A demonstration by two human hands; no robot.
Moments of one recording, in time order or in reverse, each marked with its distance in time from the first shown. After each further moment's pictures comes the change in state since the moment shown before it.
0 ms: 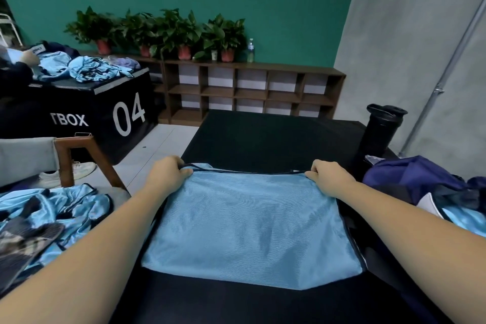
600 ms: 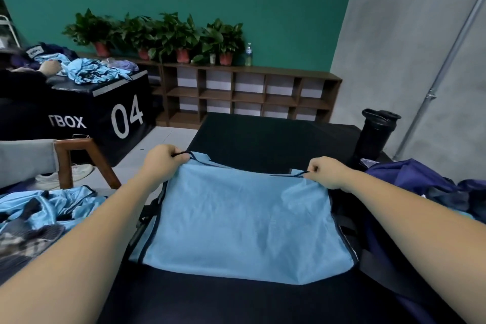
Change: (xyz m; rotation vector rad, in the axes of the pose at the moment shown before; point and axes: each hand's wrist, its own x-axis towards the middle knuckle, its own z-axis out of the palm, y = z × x) left_hand -0.006 0.018 -0.041 -0.311 0.000 0.006; right_hand 0.004 0.004 -0.027 0.151 -0.093 -0.116
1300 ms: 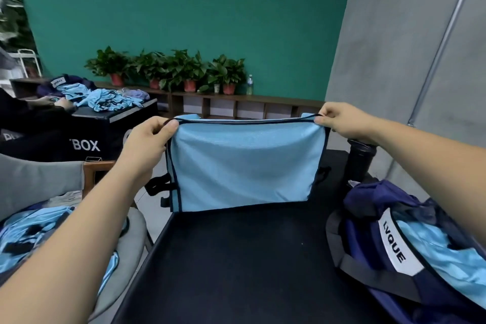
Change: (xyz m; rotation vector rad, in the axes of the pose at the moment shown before) left_hand -0.095 0.098 -0.128 -0.538 0.160 0.248; right_hand -0.077 -0.088 -0.192 0.216 0.329 -0.222
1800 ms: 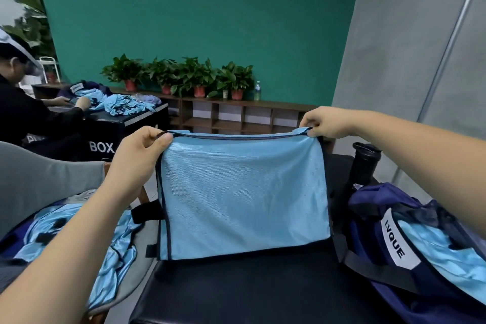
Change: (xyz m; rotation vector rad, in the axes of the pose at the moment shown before) left_hand -0.066 0.035 -0.054 0.072 0.060 -0.002; right_hand -0.002 -0.061 0.002 -0.449 -0.288 -0.163
